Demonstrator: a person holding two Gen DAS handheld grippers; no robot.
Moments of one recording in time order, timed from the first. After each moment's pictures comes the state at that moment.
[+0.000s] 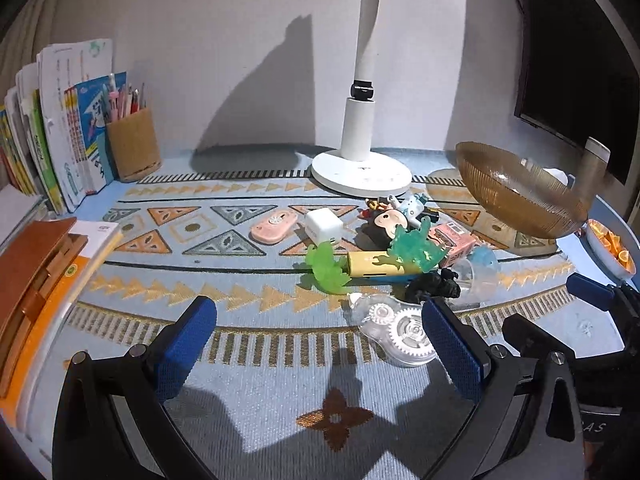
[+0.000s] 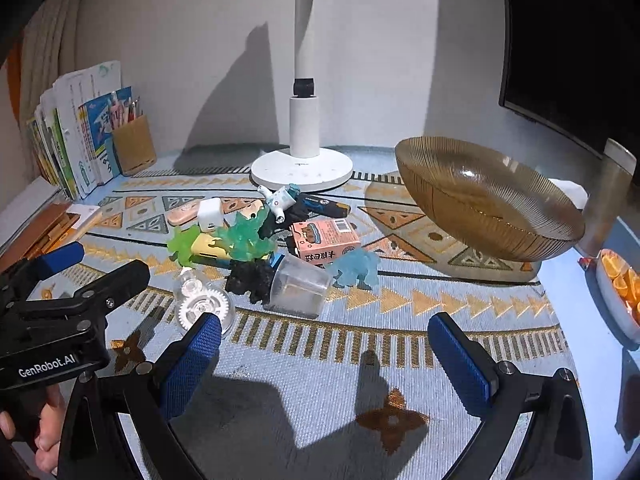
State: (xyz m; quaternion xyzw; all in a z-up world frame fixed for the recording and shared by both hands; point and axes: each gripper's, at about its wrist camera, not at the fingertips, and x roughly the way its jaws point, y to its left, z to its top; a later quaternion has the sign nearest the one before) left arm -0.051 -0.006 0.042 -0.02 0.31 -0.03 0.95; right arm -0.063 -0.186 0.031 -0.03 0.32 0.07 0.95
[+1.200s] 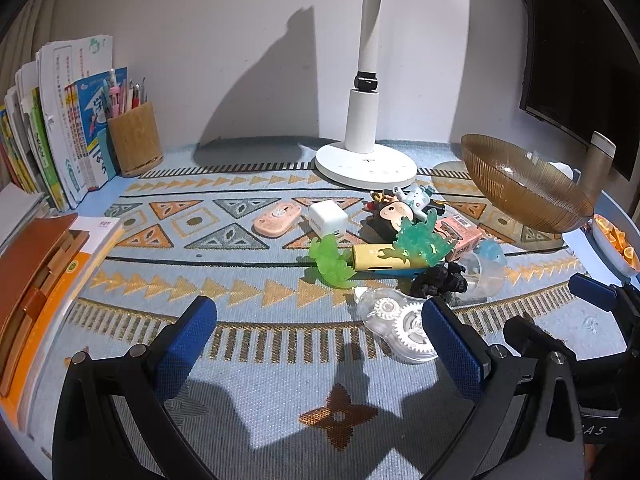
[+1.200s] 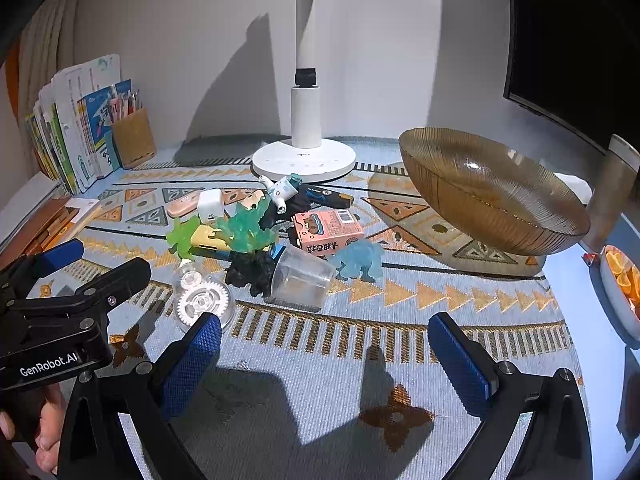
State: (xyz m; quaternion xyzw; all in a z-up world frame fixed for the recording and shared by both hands) left arm -0.049 -0.006 0.038 -0.01 0.32 -0.02 0.95; right arm -0.059 -0.184 0.026 -0.03 0.33 0.07 0.94
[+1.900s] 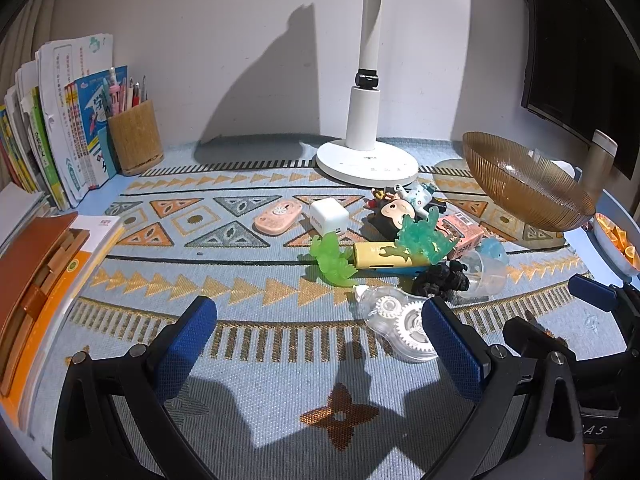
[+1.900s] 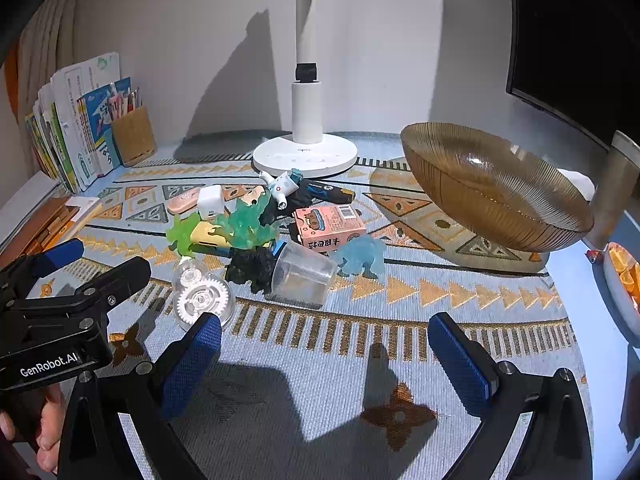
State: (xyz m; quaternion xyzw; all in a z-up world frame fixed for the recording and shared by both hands) left arm -0.048 -0.006 0.037 -0.01 0.32 -0.02 0.95; right arm -0.057 -0.183 0.024 -0.03 0.34 0.07 0.94
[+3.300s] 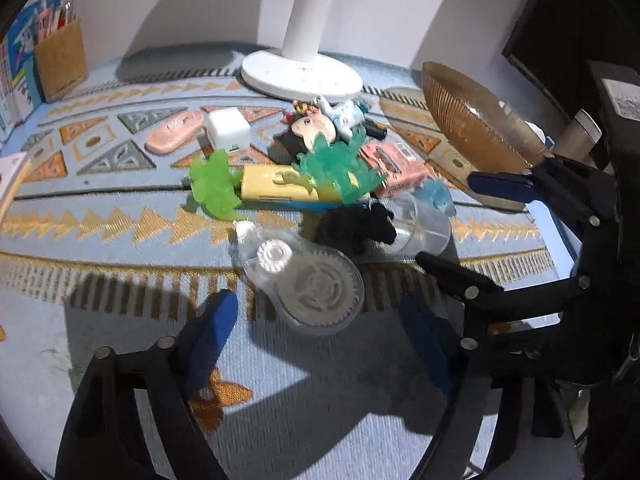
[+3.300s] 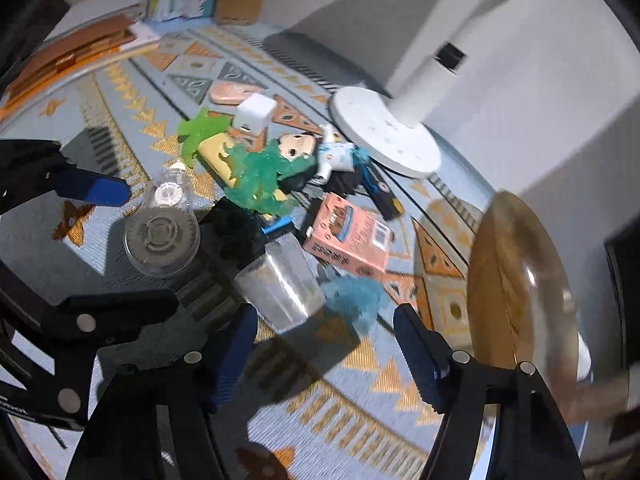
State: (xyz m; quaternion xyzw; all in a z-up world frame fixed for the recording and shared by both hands) left arm -0.019 -0.051 0.015 -0.07 0.47 -0.11 0.87; right arm 0.010 -0.158 0.019 -0.35 0.40 0.21 0.82
